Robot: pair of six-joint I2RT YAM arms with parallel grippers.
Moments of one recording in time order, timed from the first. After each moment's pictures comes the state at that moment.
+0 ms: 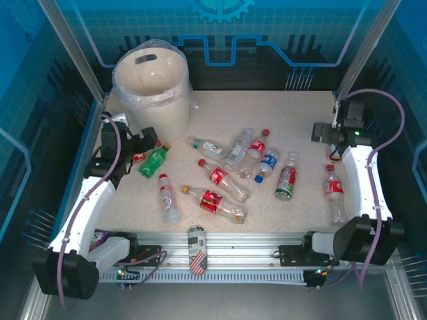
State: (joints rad) left arm -0.06 1.04 0.93 -0.49 -0.05 -0.42; right arm -0.20 1.32 1.27 -0.91 0.19 0.03
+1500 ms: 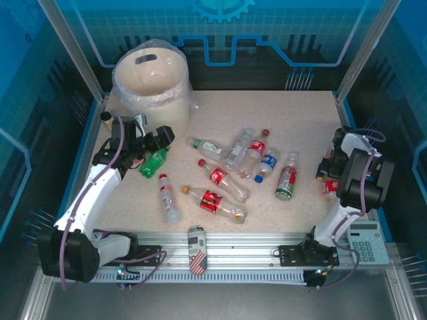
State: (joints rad) left arm -0.09 1.17 0.97 -0.45 0.26 -0.59; right arm -0.37 1.80 1.20 -1.03 0.15 0.09
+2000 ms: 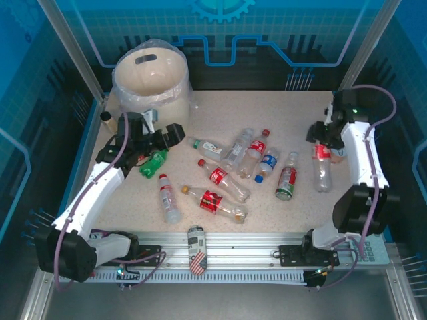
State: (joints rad) left arm -0.21 1.19 1.04 -0.43 0.36 -0.60; right arm -0.14 1.51 1.51 -1.14 -0.09 0.18
